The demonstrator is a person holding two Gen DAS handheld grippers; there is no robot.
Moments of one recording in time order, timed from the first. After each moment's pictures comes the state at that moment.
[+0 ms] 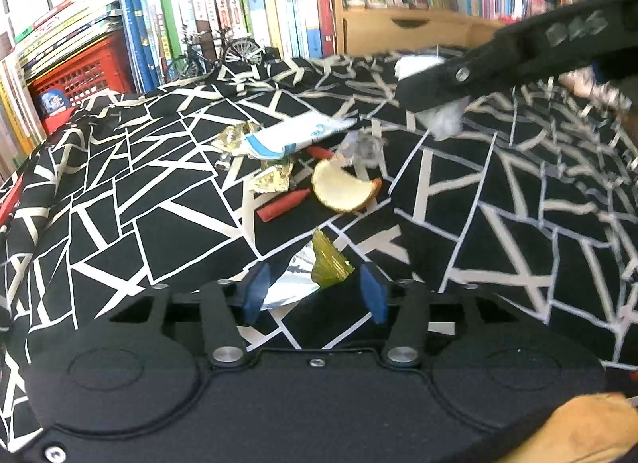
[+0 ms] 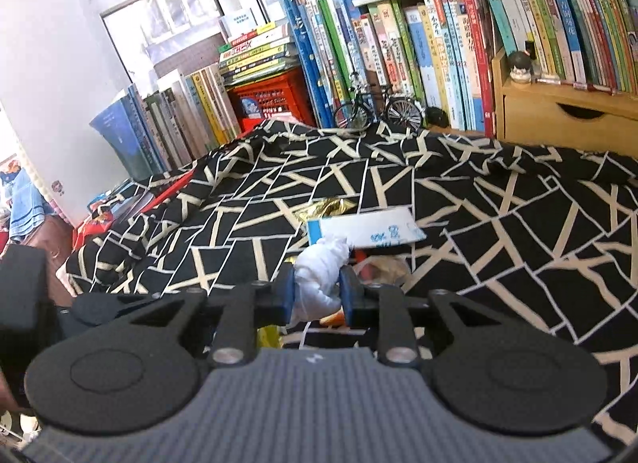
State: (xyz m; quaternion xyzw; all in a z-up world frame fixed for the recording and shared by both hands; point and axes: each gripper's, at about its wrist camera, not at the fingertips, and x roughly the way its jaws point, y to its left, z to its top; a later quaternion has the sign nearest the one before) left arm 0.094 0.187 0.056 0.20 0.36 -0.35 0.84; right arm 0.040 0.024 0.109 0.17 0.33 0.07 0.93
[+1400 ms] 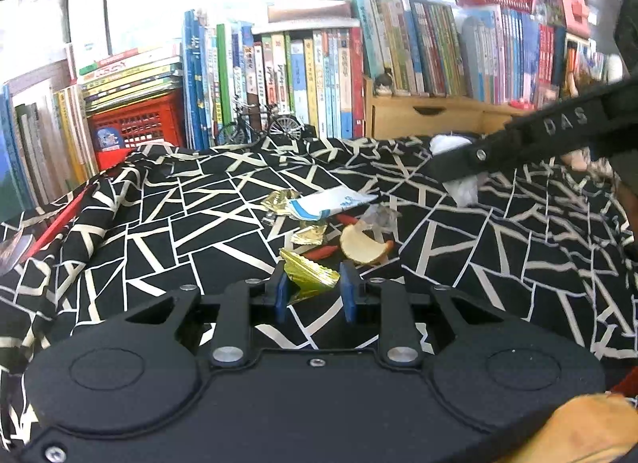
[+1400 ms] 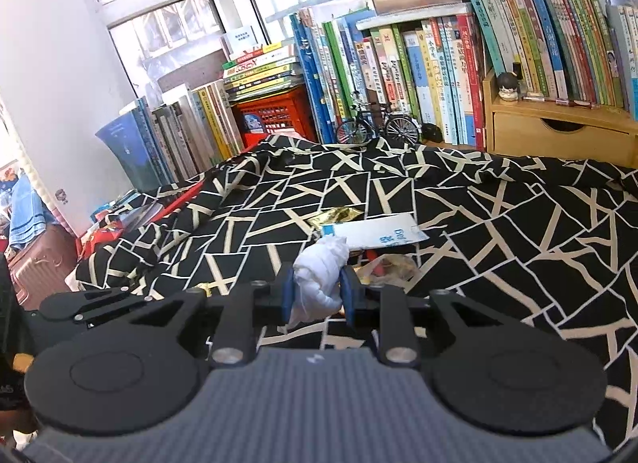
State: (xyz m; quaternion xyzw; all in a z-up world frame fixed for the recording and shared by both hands) left arm 0.055 0.251 0.104 0.11 0.26 -0.33 0.90; right arm 0.004 0.050 0.135 0.16 0.30 0.05 0.94
